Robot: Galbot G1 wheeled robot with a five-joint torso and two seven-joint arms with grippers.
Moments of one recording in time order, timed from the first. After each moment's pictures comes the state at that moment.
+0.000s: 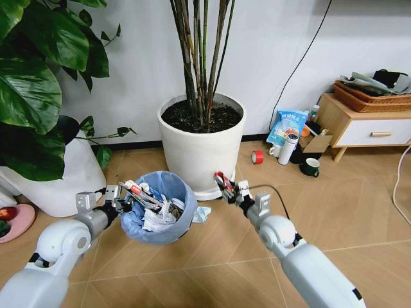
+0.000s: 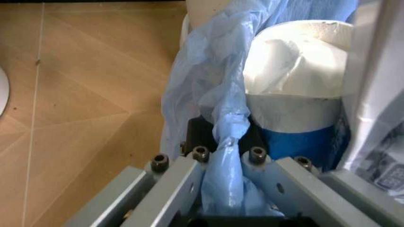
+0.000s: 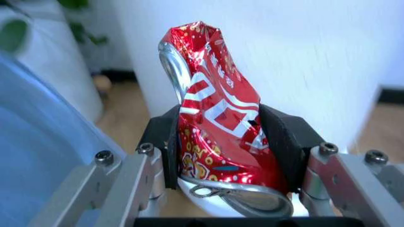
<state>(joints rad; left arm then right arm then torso) 1.19 -0.93 -0.51 -1.93 -0.78 0.69 0.00 -0.92 1.12 0.05 1.75 0.58 -0.24 0.01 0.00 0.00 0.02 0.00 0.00</state>
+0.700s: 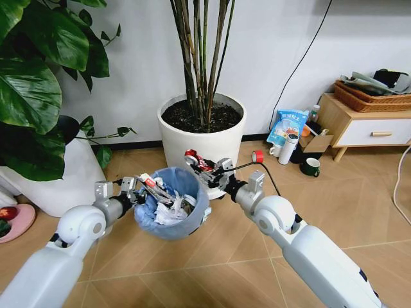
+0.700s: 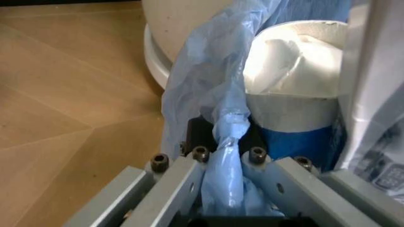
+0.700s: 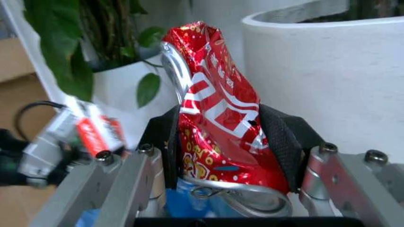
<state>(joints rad) 1.02 -0.91 -0.33 -1.88 -0.86 0.71 -0.06 -0.83 1.09 -0.06 1.89 0.70 -0.27 -0.08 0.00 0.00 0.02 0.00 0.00</state>
